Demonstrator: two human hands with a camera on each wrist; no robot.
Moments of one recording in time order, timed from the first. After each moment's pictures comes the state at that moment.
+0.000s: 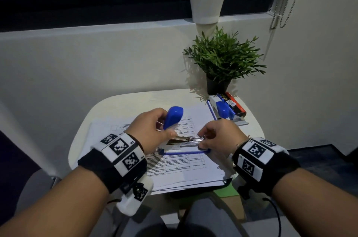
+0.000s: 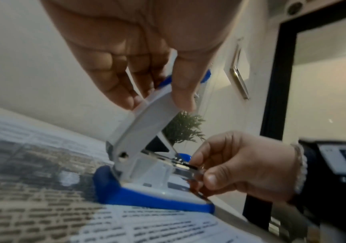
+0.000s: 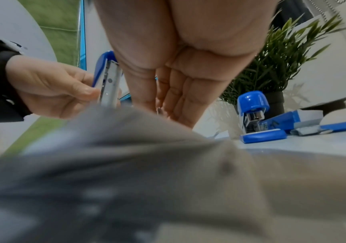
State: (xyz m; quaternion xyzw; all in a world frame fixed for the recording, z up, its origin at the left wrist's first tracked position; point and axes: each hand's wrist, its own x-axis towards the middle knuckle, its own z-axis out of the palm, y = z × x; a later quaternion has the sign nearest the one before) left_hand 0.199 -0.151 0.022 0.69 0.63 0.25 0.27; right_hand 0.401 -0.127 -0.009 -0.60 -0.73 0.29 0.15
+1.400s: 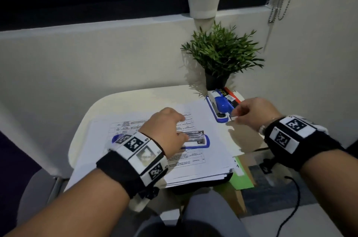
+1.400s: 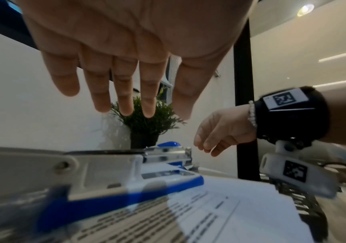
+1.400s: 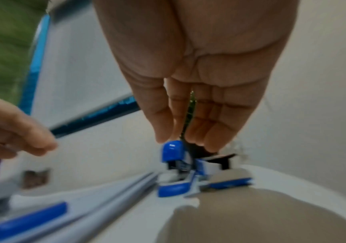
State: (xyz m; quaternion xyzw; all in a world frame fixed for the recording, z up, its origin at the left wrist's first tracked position) left_hand 0.230 -0.163 0.028 0.75 0.64 0.08 0.13; right_hand 0.465 -0.101 0.006 -0.69 -0.67 0.21 0.18
